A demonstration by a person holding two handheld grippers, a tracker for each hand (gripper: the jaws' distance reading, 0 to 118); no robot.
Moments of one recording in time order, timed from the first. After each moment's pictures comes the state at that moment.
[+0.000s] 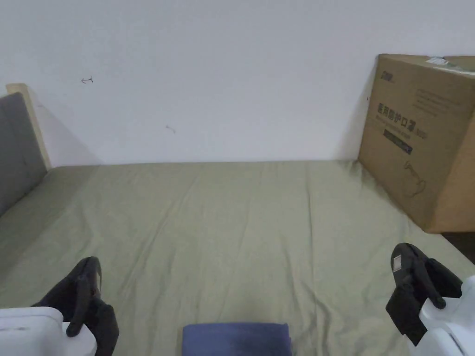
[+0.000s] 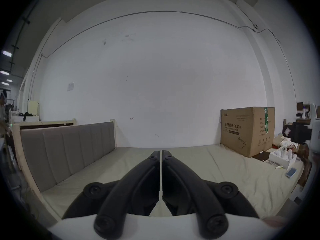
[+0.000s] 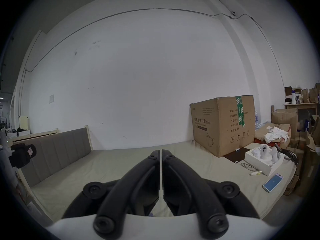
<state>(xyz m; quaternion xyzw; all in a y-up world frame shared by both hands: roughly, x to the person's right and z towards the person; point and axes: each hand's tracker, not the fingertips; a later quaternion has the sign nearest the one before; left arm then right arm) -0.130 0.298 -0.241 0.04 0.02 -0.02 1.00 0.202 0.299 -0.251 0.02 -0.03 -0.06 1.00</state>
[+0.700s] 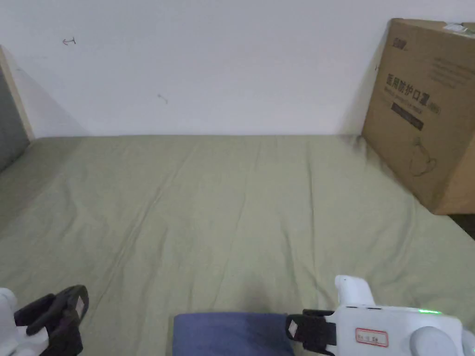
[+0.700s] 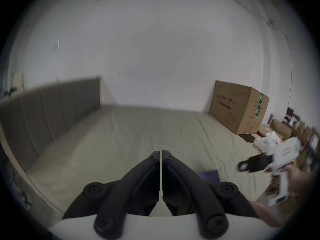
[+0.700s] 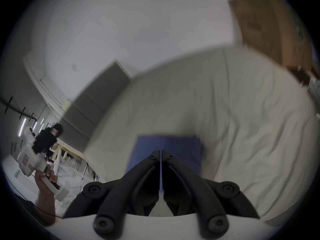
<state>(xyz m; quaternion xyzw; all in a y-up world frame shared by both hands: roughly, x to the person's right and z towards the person) -0.197 0.261 -0.321 -0.21 -0.07 0.09 0.97 0.222 0.190 -0.396 -0.45 0.20 -0.19 0.85</state>
